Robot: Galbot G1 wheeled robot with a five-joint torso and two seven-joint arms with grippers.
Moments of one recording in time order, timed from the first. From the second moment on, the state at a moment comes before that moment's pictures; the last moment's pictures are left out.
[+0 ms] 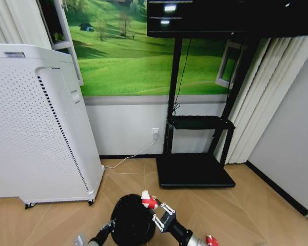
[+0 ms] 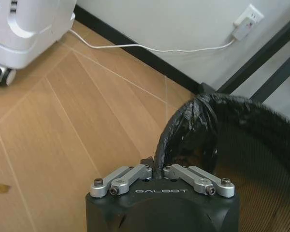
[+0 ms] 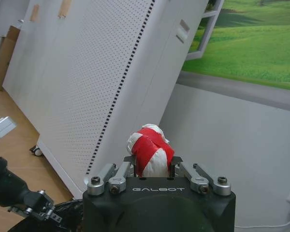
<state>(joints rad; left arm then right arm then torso) 1.70 -1.32 -0.48 -1.88 -0.78 0.25 -0.01 -1.65 1.03 0.16 2.16 -0.14 0.24 -0.18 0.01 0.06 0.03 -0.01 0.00</state>
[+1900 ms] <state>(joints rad) 1.74 -1.33 -0.72 -2.10 -0.89 0.24 -0.10 -1.67 1.07 0.20 2.00 -0.17 0.36 0.00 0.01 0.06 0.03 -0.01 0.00</state>
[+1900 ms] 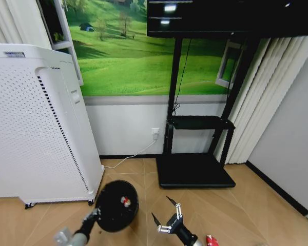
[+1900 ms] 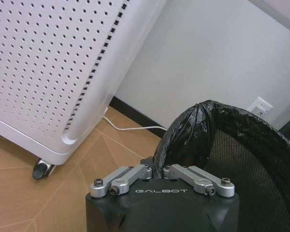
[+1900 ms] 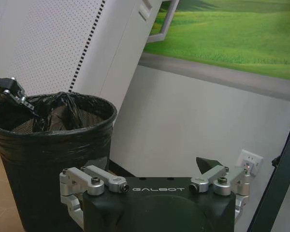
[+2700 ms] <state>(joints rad) 1.74 -1.32 -0.74 -2.09 -0.90 0.25 -0.10 -1.65 1.13 0.21 1.93 -0.18 0.39 0.06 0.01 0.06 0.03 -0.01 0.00</state>
